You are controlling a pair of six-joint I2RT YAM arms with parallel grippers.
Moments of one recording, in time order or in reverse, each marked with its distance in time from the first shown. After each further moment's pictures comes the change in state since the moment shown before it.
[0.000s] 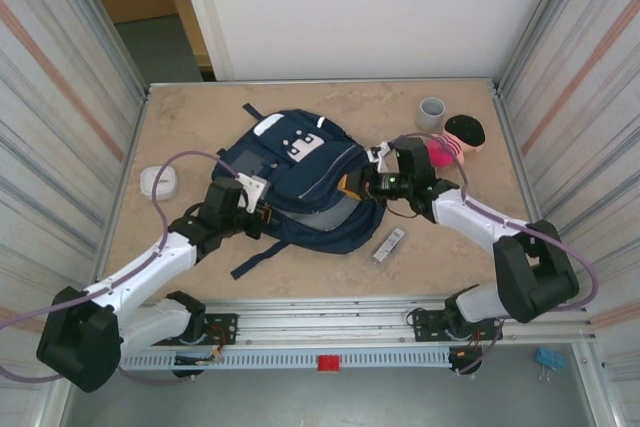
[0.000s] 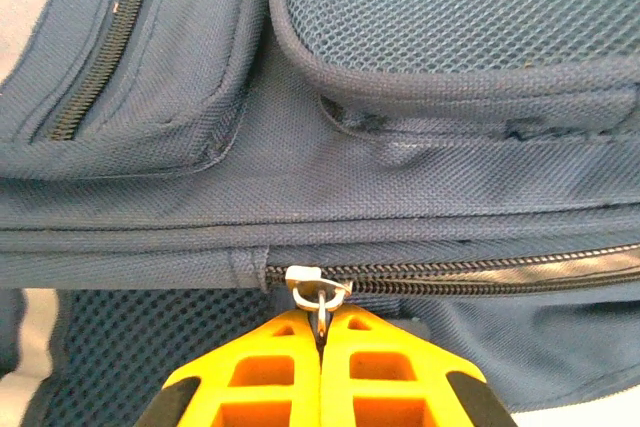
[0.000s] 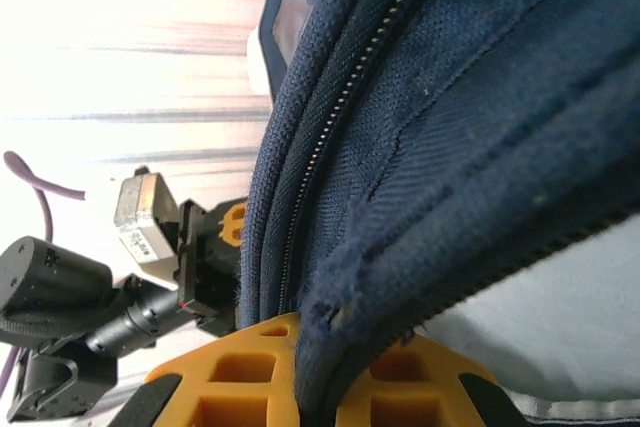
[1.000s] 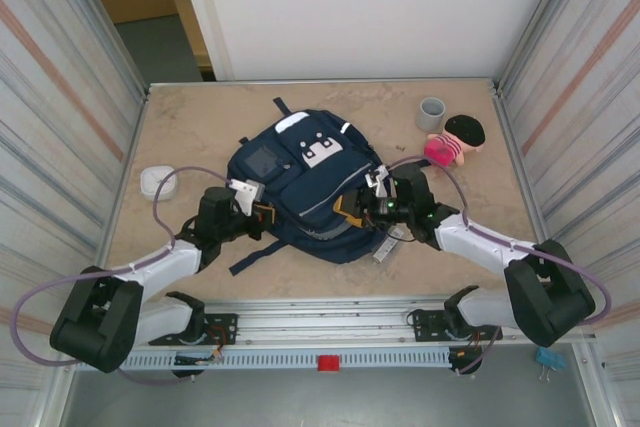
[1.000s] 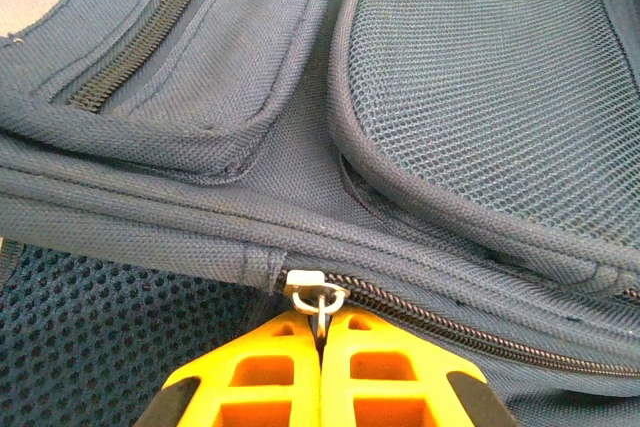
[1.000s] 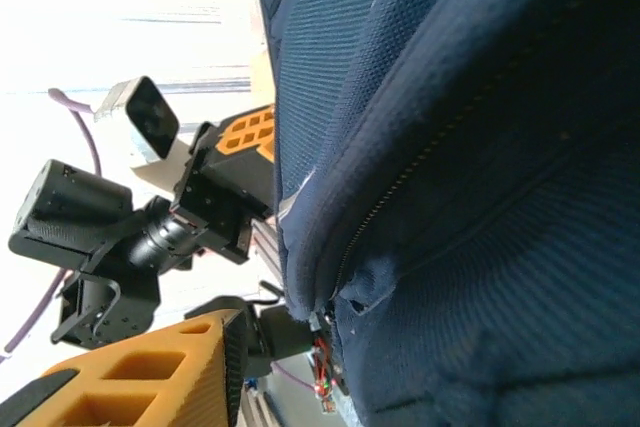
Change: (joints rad) left arm 0.116 0.099 -0.237 0.523 0.285 -0.115; right arm 0.137 -0.160 -0.240 0.142 0.147 0.141
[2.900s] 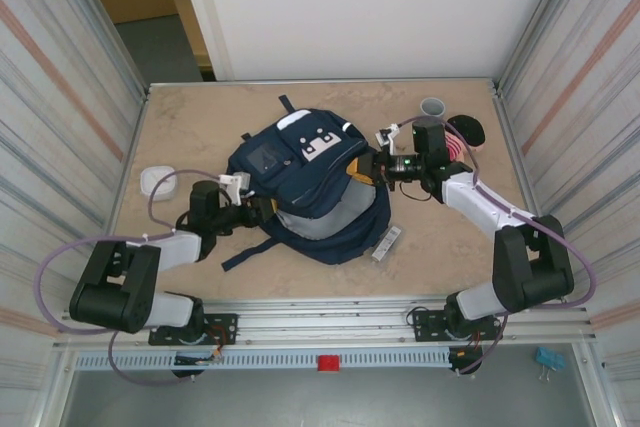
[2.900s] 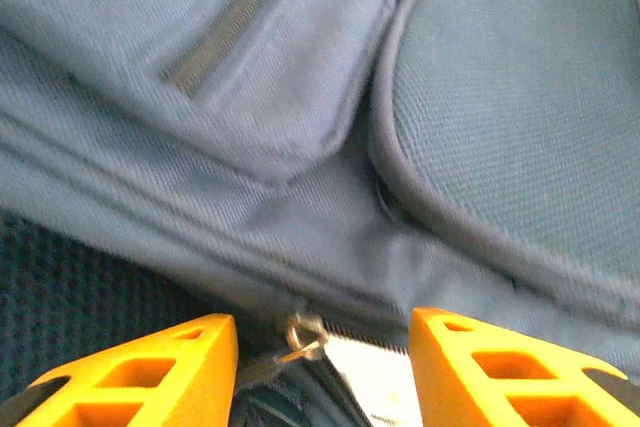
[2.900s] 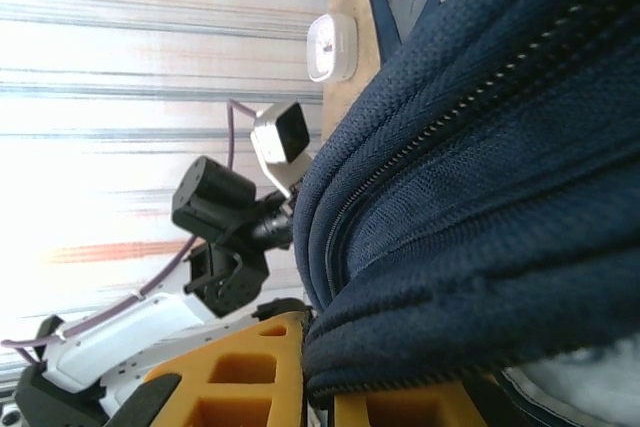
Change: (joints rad) left arm 0.153 0.175 -0.015 0.242 0.251 -0.258; right arm -0.277 0.183 0.344 -0.232 -0.358 -0.212
